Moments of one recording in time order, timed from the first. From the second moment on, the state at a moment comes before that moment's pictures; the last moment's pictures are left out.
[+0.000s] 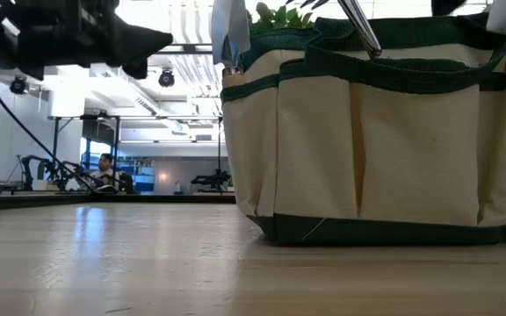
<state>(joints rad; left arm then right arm) 0.22 0.77 0.28 0.61 0.25 0.10 0.59 0.70 0.55 0.10 0.59 0.03</state>
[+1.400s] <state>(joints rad) 0.60 0.93 0.01 0.80 0.12 0.11 0.22 0.14 0.01 0.07 0.63 0.01</state>
